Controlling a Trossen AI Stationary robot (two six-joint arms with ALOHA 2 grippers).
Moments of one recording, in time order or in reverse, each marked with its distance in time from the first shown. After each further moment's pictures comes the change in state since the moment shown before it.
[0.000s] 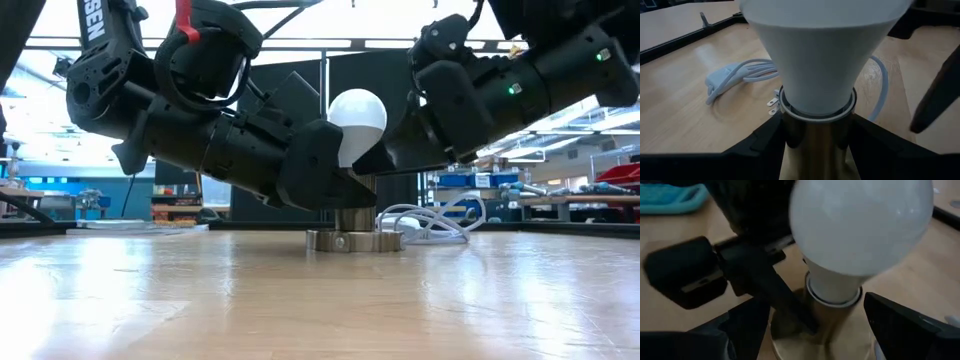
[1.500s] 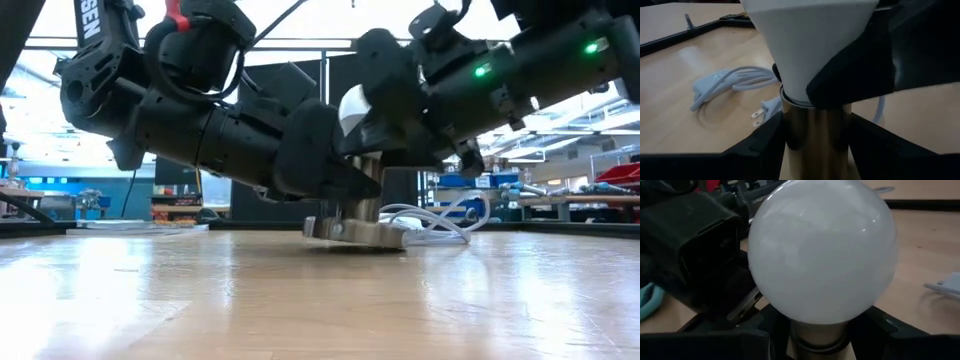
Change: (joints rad) left arm 0.008 -0.002 0.000 0.050 0.028 -0.012; right arm 0.087 0.146 0.180 -0.046 0.385 0.488
